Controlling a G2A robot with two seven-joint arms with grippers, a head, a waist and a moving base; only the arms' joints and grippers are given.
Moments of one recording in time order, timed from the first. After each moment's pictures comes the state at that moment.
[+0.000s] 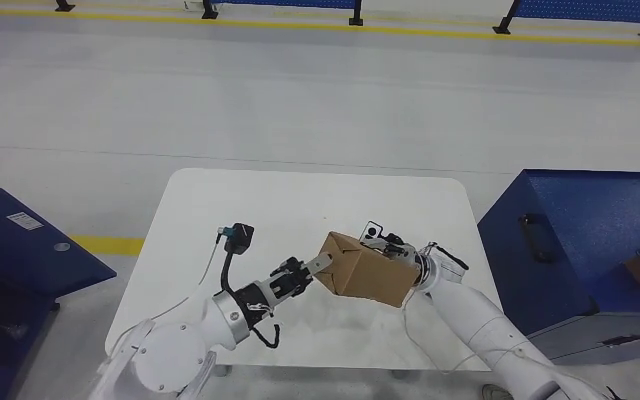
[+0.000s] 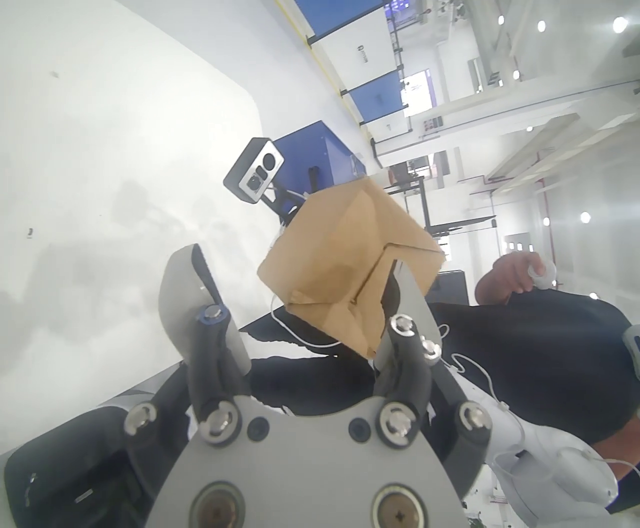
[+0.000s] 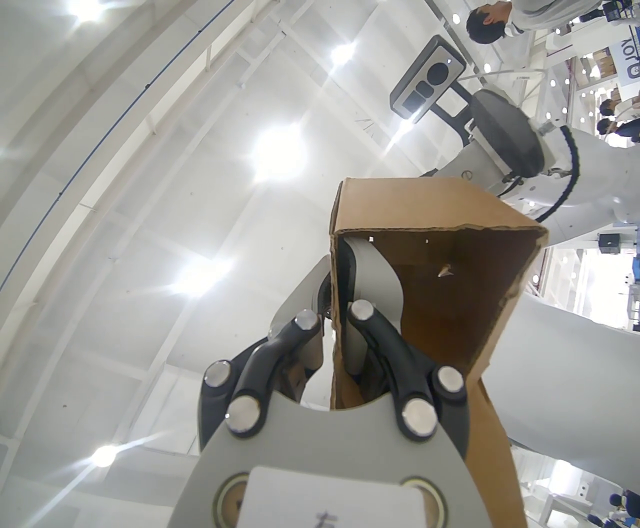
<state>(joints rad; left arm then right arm) 1.30 -1.13 -1.18 -2.17 0.03 0.36 -0.55 -0.76 -1.12 0.71 -0.93 1.56 0.28 1.54</state>
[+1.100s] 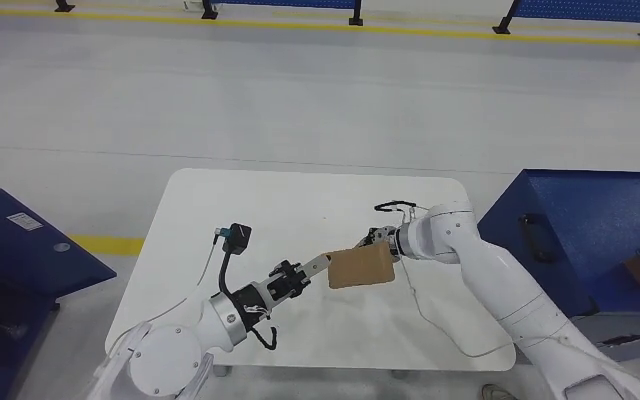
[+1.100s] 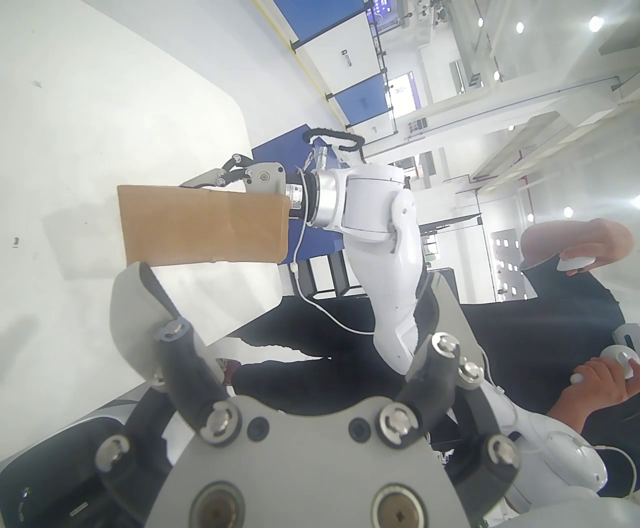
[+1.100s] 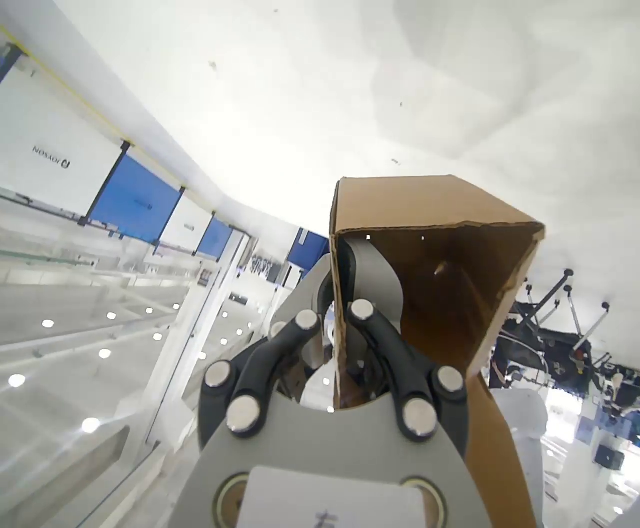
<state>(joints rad) 1.30 -1.13 -1.18 -2.17 0.03 0.35 -0.55 -0.61 -0.99 0.77 -1.43 1.92 1.01 -0.62</state>
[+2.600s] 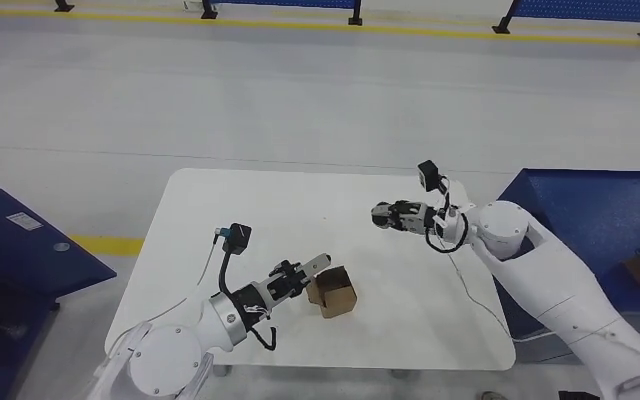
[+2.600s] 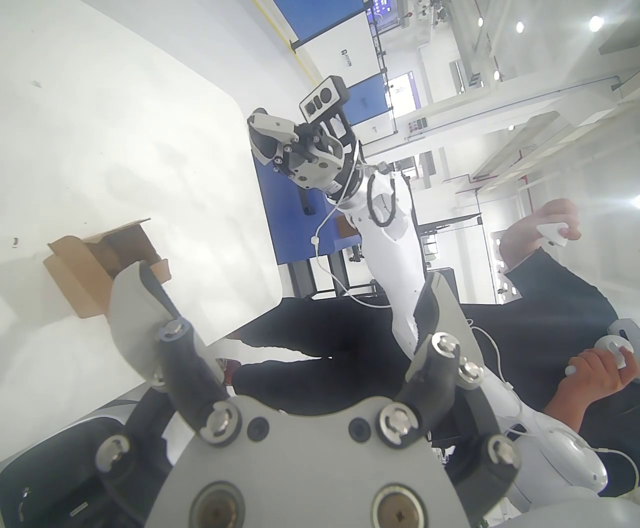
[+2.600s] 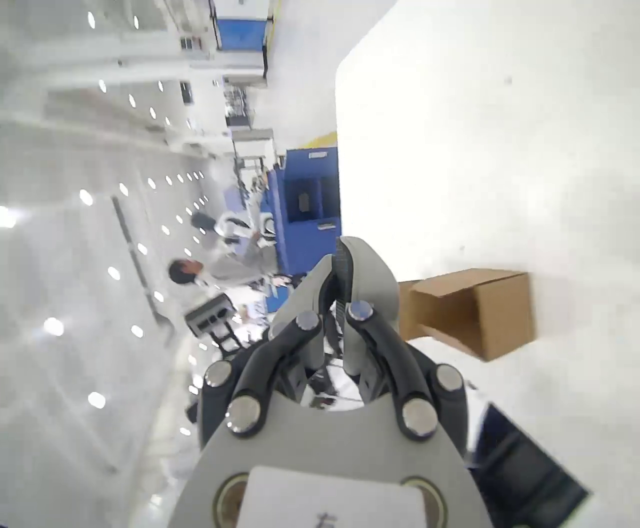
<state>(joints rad) 1.30 -1.13 -1.18 -2.17 0.03 0.35 -0.55 -0.57 -0.81 0.71 -1.24 0.58 -0.06 0.80</state>
